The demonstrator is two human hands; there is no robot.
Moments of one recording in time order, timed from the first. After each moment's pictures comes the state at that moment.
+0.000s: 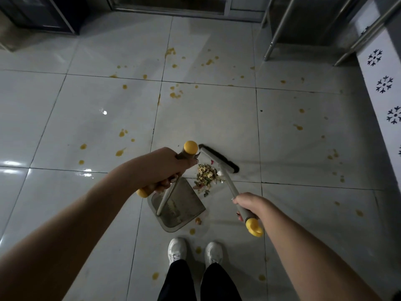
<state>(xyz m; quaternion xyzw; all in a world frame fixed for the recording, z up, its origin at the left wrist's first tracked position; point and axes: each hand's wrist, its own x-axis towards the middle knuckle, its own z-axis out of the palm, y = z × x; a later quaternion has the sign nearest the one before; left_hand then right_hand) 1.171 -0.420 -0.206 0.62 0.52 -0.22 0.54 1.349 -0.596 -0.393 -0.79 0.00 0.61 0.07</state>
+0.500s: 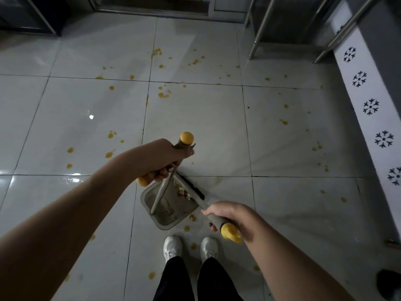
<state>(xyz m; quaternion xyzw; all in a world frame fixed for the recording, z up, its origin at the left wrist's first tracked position) 1.178 -0.430 -0.199 0.64 0.50 -0.22 0.55 1.283 -0.615 -0.342 -0.67 0.01 0.73 0.10</state>
